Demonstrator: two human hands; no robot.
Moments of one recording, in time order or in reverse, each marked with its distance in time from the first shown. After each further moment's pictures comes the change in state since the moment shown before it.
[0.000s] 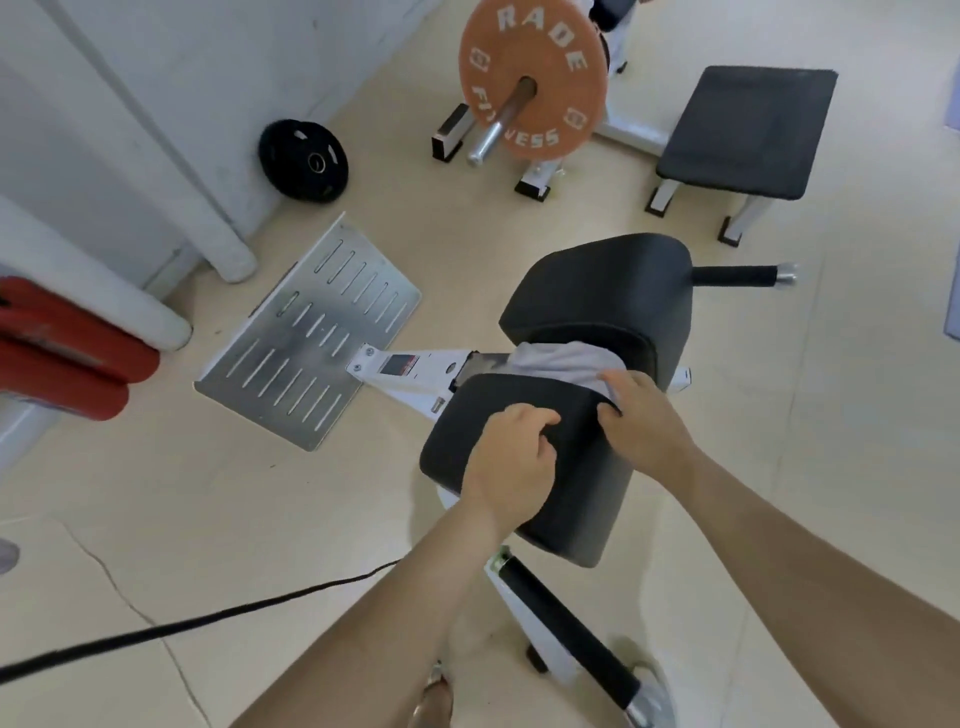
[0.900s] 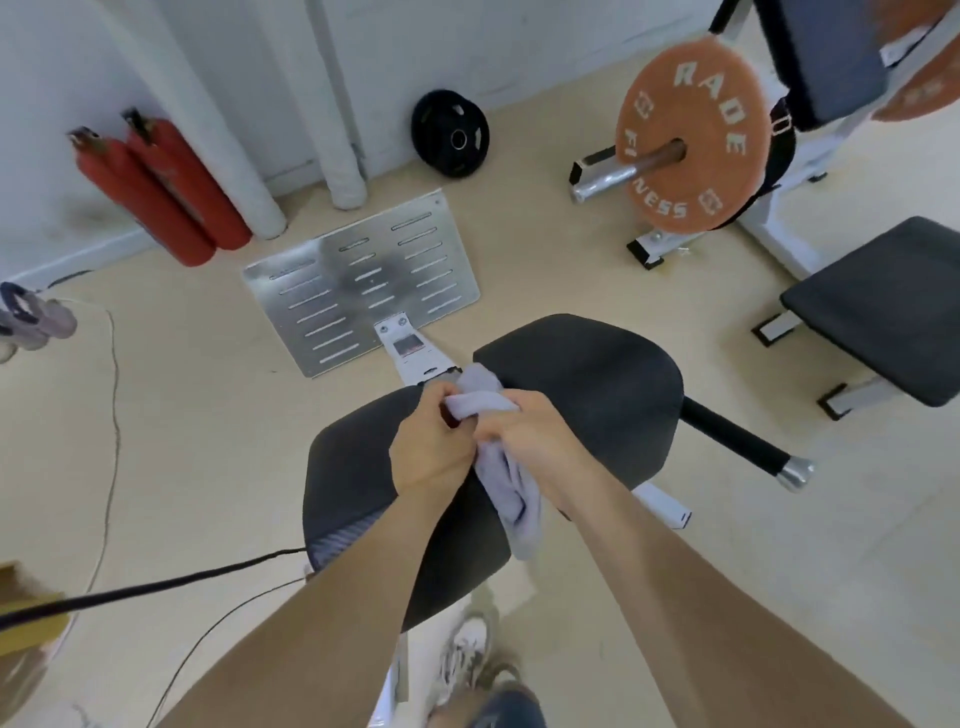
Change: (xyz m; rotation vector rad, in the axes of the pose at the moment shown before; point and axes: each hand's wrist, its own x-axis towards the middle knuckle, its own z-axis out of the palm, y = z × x) left_hand 0.114 0.052 0.087 -0.252 0.685 -0.746; right_hand 0.099 0.005 -0.066 0.540 -0.703 -0.169
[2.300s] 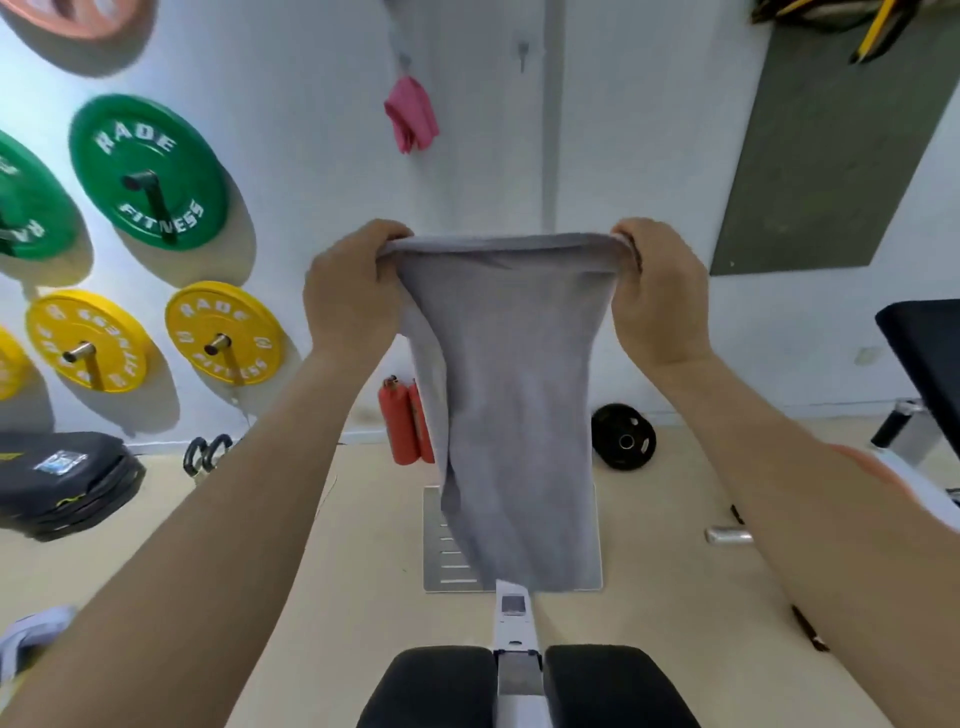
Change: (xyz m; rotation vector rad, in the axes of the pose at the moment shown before) left_hand -0.039 0.305 -0.362 0.137 1.157 0.598; right_hand -0.051 -0.426 -0.100 -0.446 0.590 -1.665
